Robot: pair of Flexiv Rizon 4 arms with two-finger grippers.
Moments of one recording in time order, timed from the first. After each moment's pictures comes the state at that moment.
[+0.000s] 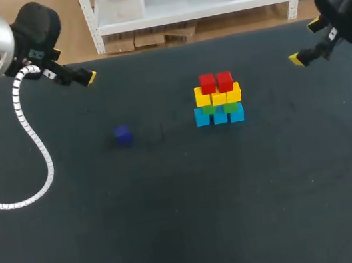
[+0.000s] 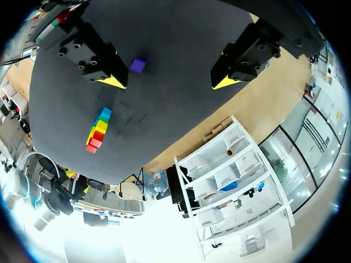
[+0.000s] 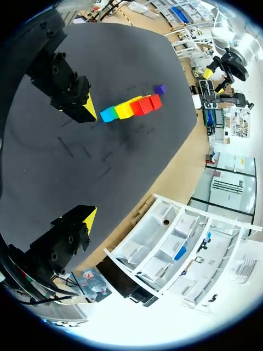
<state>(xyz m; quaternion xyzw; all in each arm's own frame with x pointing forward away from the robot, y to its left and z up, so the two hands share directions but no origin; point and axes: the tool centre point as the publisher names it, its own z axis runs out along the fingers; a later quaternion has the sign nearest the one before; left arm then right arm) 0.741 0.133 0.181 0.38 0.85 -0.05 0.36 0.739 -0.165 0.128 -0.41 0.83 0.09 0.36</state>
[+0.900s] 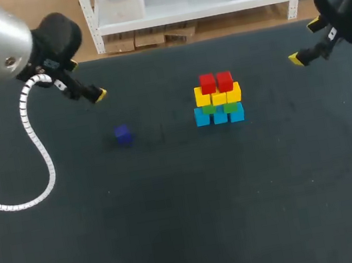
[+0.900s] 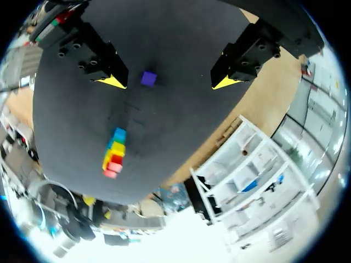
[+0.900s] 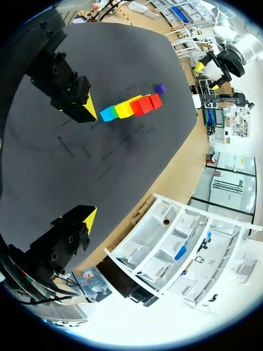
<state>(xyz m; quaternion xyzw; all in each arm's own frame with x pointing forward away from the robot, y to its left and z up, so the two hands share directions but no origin) 0.716 0.113 0.156 0.49 0.82 -0.03 0.29 0.740 -0.165 0.128 -0.41 0.83 0.09 0.36</state>
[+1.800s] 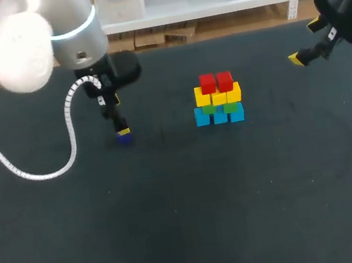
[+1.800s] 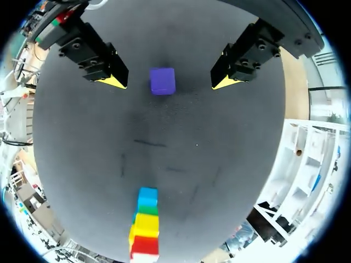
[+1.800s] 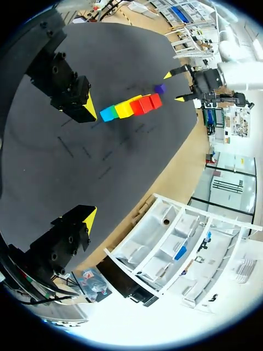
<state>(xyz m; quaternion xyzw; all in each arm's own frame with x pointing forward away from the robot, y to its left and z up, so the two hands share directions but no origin) 0.733 0.088 0.034 0.64 0.77 -0.02 0.04 0.740 -0.165 0.128 -0.41 0.83 0.09 0.36</state>
